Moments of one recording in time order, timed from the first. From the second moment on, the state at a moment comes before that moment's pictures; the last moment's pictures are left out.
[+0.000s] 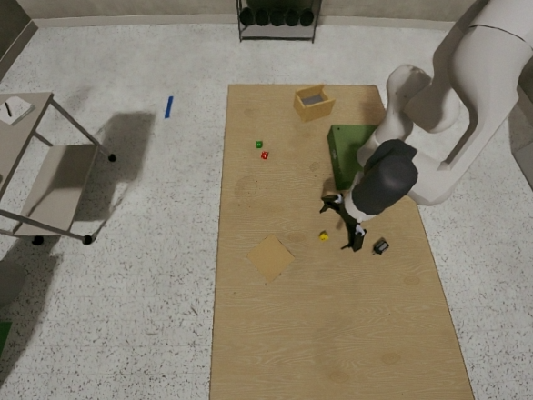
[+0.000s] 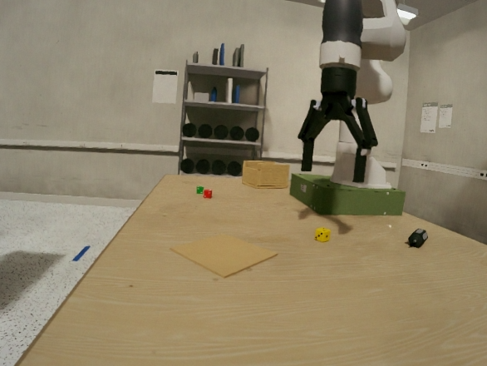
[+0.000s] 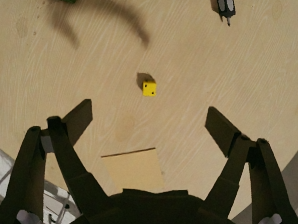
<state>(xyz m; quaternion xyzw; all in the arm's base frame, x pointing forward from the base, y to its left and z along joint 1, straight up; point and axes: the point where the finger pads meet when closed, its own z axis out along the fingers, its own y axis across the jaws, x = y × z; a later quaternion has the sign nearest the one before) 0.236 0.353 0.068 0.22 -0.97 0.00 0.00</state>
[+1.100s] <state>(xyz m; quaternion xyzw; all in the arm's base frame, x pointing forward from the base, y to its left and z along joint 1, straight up) 0.231 0.348 0.041 0.24 -0.97 0.00 0.01</state>
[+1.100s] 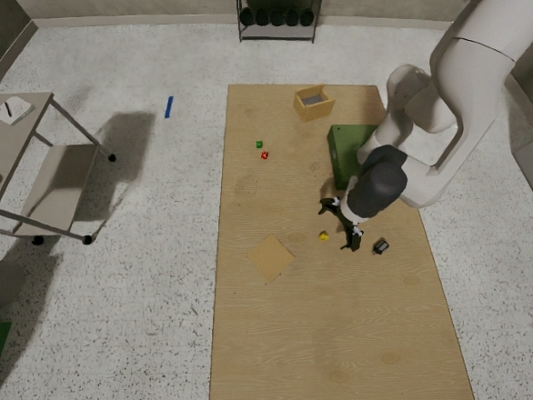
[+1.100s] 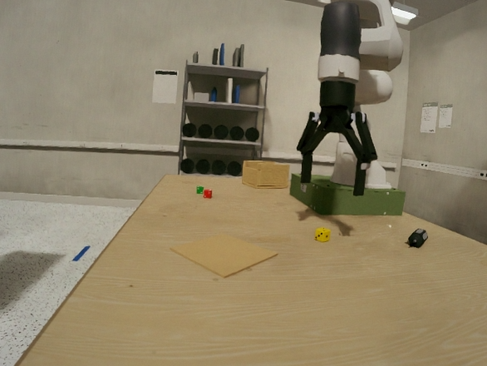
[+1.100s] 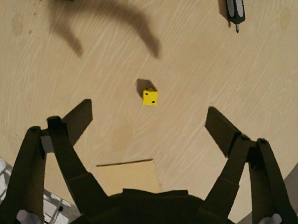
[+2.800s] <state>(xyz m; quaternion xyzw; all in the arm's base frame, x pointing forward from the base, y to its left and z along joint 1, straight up) 0.235 0.353 0.031 0.24 -0.97 0.00 0.00</state>
